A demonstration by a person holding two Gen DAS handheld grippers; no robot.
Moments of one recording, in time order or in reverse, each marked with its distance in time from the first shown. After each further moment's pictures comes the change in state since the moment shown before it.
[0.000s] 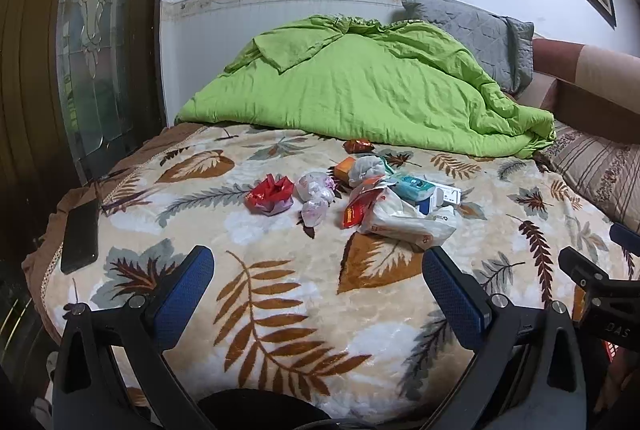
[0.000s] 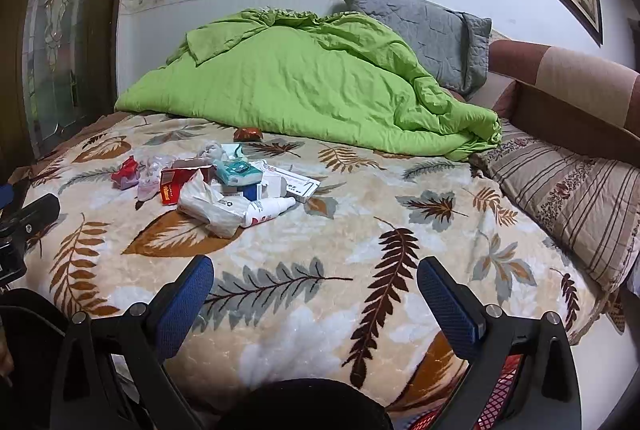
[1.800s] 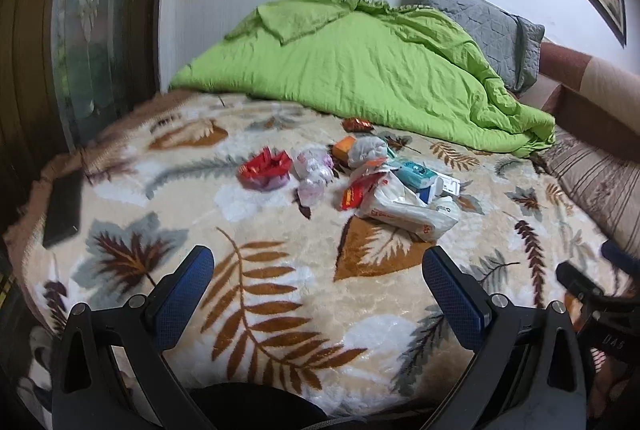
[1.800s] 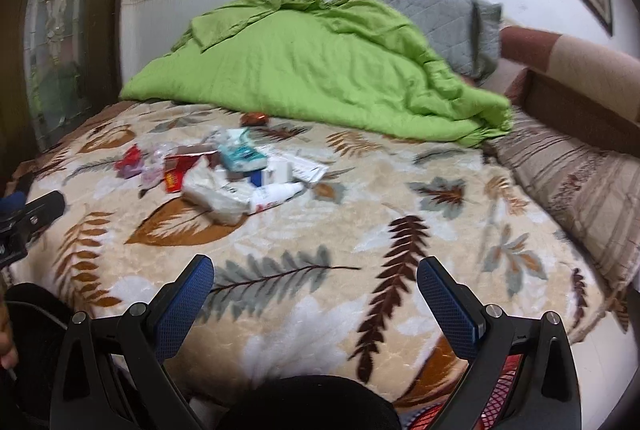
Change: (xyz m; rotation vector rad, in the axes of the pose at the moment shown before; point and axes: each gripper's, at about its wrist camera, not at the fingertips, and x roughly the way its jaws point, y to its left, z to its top) left arm 0.020 0.014 0.000 -0.078 0.101 -0.059; right arm 0.011 -0.005 -0.002 0.006 0.062 0.083
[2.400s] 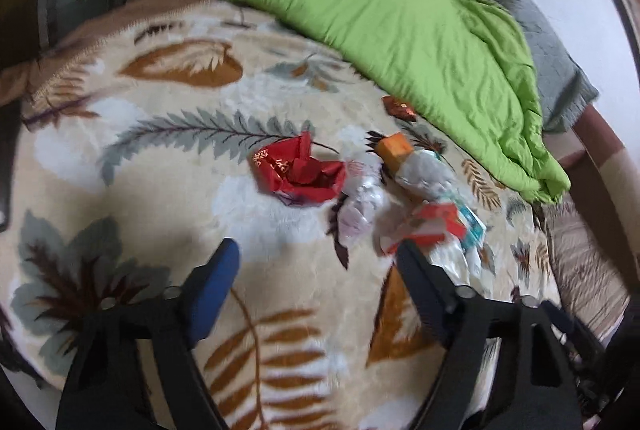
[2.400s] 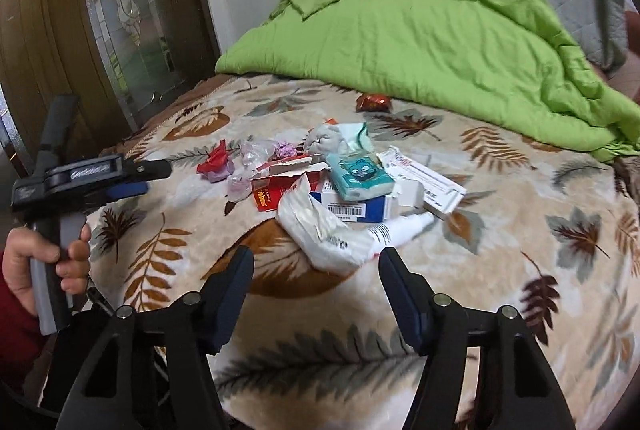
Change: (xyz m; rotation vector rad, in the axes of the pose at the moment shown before) left arm 0.121 0.086 0.070 -0.342 0.277 -0.114; right arm 0.085 0.032 0.070 -0.097 0.163 0.419
